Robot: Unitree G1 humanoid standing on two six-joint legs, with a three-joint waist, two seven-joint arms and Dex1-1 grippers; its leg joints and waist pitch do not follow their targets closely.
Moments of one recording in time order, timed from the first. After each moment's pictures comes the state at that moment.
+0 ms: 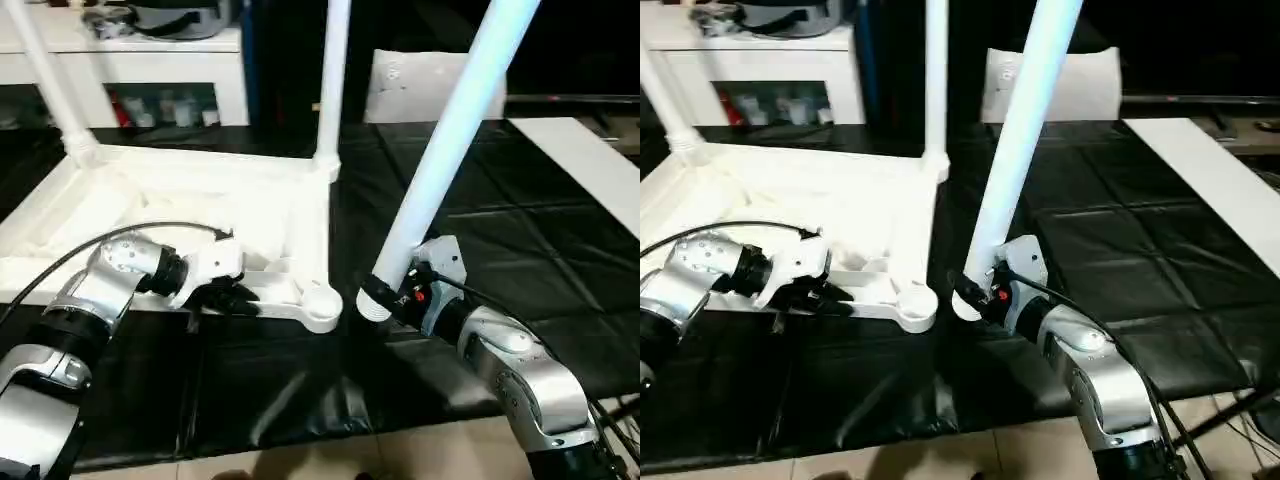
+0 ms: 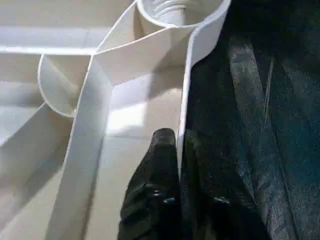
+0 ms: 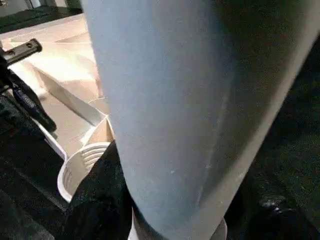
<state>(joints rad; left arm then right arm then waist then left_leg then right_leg) -0.68 0.62 -0.38 0.78 0.02 -0.17 -1.37 -0.16 -0.25 0.13 -0.10 0.27 0.46 0.53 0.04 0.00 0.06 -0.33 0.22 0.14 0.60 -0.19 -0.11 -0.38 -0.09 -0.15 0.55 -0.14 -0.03</state>
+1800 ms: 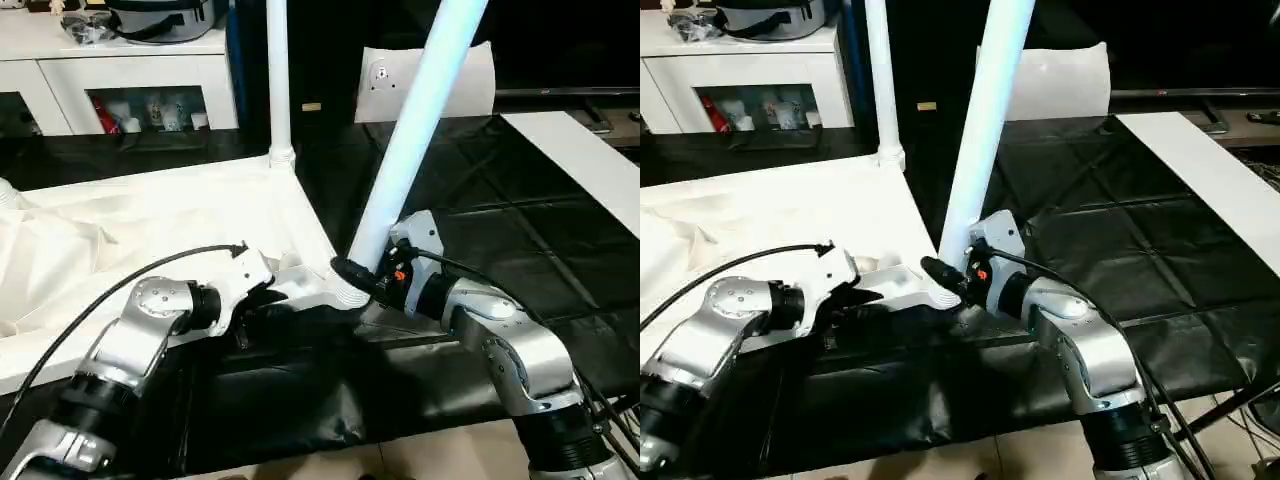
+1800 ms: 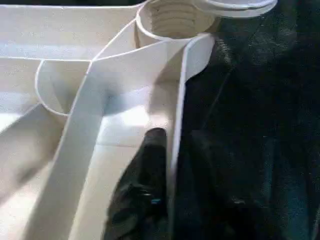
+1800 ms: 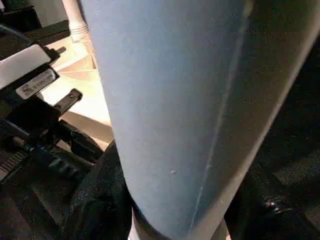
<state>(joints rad) -0.39 0.48 -0.25 0.30 -0.03 0.26 -1.00 -0.30 -0.25 0.16 -0.06 0.30 0.54 0.60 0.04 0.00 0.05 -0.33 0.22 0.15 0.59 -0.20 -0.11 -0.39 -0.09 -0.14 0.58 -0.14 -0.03</state>
